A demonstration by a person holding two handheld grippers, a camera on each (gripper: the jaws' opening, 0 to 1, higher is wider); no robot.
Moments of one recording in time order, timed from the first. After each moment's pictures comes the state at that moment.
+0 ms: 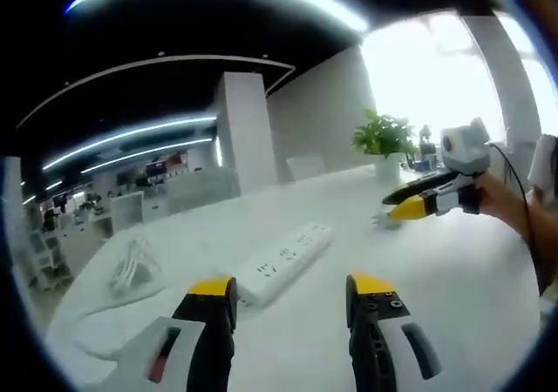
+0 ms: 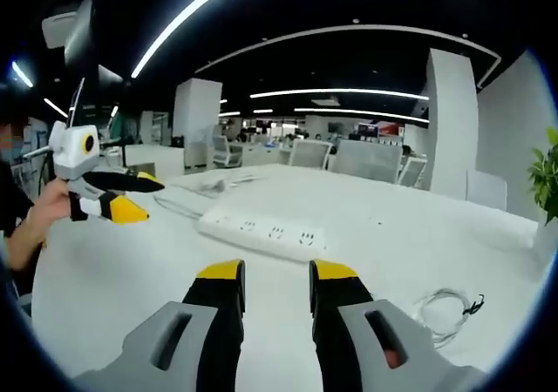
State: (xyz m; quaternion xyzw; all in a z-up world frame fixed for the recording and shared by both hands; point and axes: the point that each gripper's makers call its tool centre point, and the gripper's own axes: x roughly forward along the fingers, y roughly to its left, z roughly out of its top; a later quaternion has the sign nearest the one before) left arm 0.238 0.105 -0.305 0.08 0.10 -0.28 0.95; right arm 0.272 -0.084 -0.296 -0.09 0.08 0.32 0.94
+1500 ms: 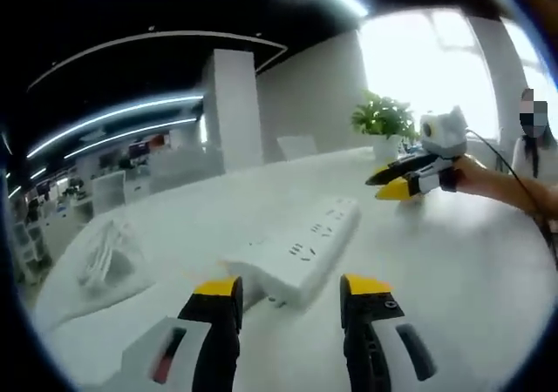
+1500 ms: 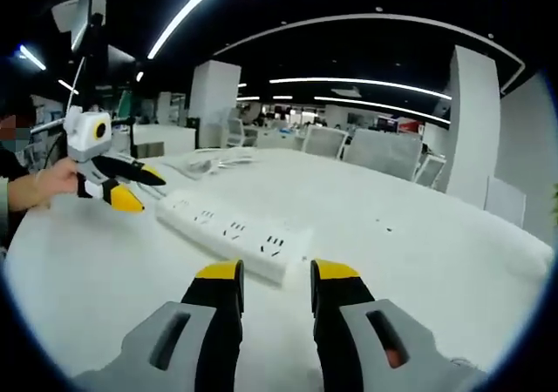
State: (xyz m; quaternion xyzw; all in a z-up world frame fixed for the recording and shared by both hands) left arm 0.304 0.123 -0.344 0.07 0.15 -0.32 0.93; right arm 0.347 -0.079 -0.325 -0.13 0.10 0.36 0.92
